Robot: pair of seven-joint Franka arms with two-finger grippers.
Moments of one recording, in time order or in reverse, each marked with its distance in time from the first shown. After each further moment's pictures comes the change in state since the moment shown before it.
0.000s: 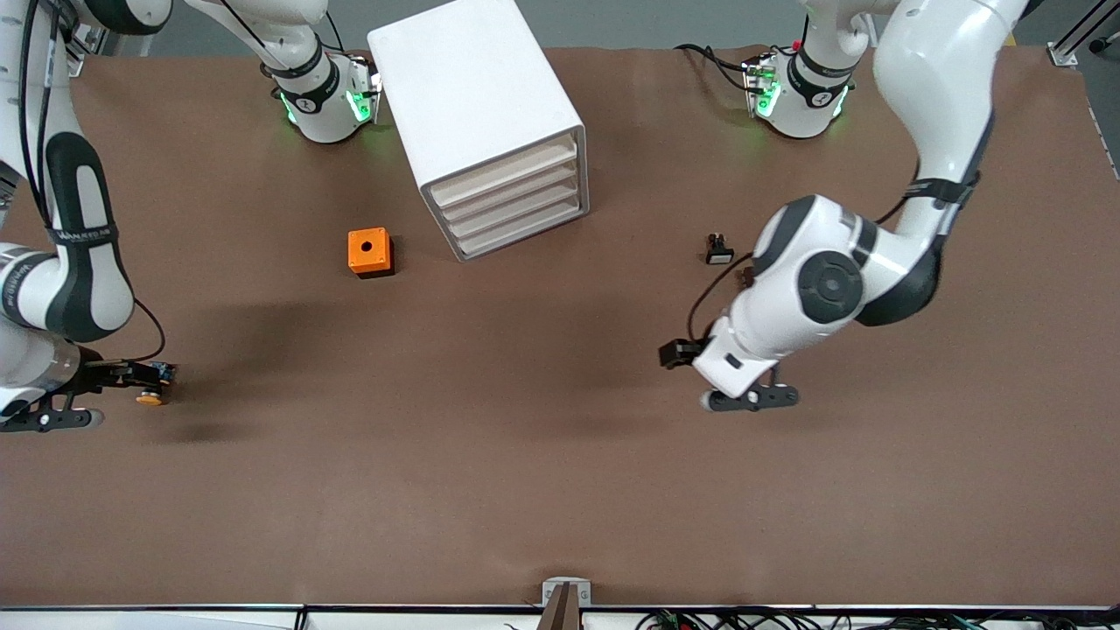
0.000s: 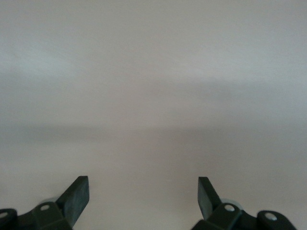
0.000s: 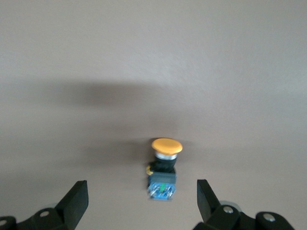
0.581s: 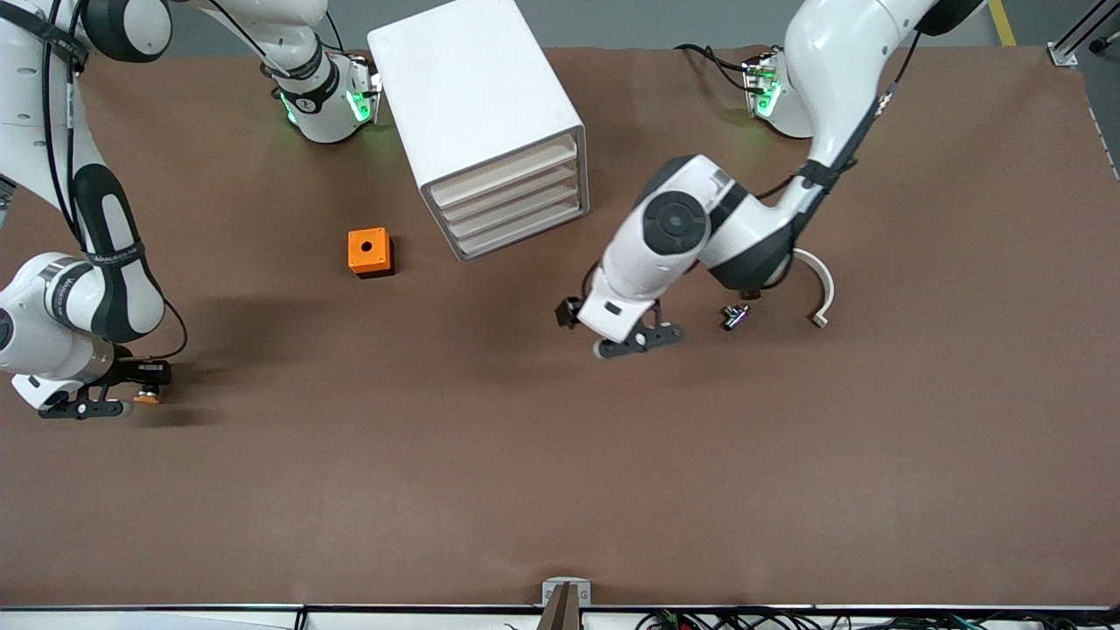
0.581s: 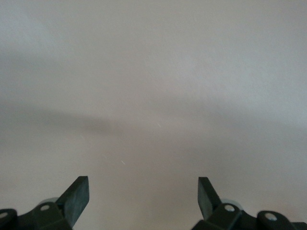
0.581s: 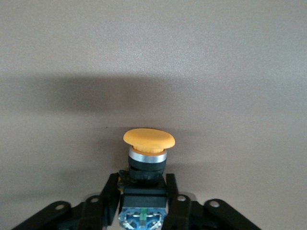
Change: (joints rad) left arm -0.239 0.048 -0.003 -0.012 0.000 0.122 -0.419; right arm -0.053 0.141 -0.024 -0.117 0.000 0.243 -0.006
